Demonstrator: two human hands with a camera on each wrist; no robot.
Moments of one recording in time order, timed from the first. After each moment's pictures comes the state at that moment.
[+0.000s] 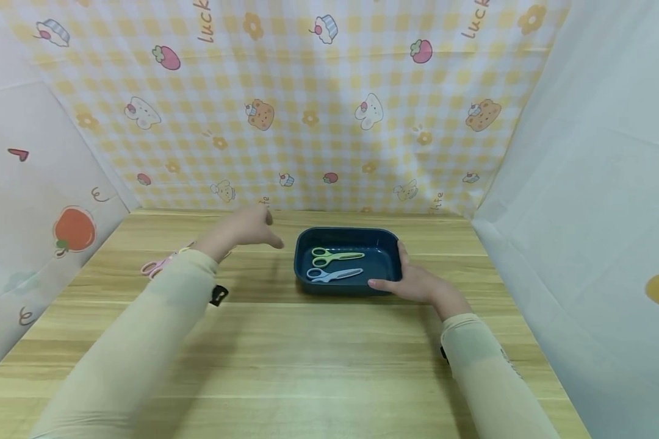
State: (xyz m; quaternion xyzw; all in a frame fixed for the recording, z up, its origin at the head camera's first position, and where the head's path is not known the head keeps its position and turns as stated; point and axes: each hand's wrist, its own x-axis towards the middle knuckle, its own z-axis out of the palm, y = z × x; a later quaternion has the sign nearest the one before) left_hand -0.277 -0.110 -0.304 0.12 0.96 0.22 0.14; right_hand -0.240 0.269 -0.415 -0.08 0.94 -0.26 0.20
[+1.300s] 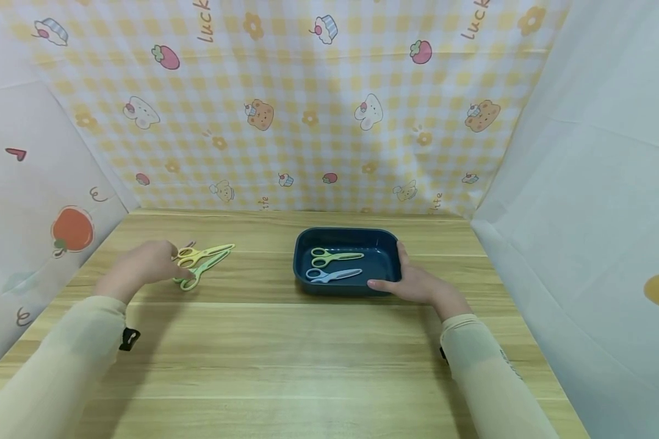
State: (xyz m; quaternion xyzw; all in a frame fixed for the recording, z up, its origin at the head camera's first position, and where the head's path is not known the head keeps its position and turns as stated) left_hand -0.245 -0.277 -0.362 0.02 0.98 0.12 0.17; right_hand -0.242 0.271 -0.420 -0.07 0.94 -0.26 0.20
